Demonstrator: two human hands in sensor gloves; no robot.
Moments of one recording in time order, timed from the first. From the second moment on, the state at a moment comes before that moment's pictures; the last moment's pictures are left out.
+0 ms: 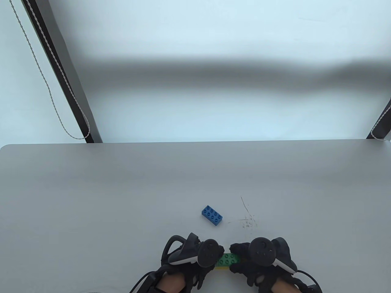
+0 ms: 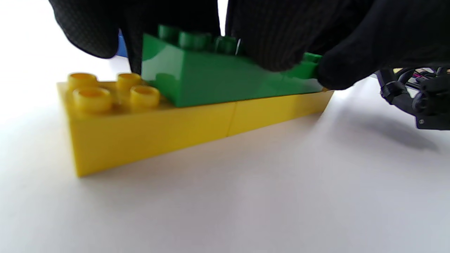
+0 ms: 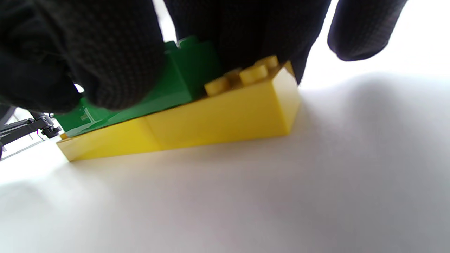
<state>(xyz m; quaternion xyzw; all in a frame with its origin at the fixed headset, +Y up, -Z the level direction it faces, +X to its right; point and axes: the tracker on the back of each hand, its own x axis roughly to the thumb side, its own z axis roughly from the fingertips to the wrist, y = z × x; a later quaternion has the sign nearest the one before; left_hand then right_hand) -0.029 -0.750 -0.281 -0.14 -0.31 0.04 0.94 0.169 -0.769 -0.278 0.19 0.06 0.96 0.19</state>
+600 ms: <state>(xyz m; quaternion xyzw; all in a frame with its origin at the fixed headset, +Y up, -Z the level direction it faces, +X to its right) -0.031 -0.754 -0.289 -0.16 -0.28 0.10 0.94 0.165 -0.765 -0.288 0.20 0.08 0.96 0.16</state>
